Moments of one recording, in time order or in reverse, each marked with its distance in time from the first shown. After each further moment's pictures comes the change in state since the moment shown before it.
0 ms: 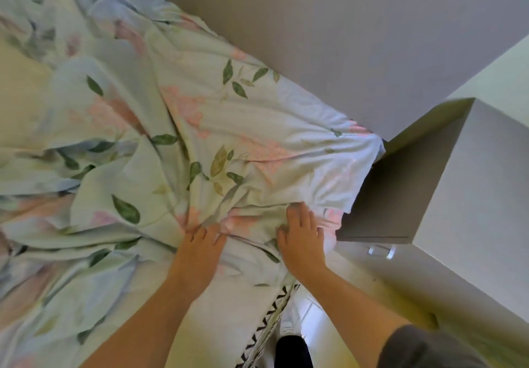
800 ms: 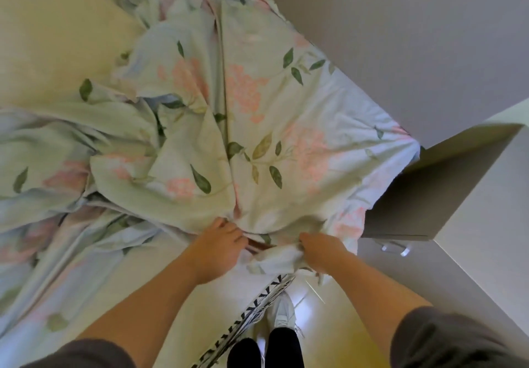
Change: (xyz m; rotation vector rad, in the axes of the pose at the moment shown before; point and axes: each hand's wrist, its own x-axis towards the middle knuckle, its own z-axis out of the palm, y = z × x) left_hand -0.094 0.004 0.018 -0.031 0.075 0.282; right_hand -0.043 0.002 0.009 -0.537 -0.550 -0.301
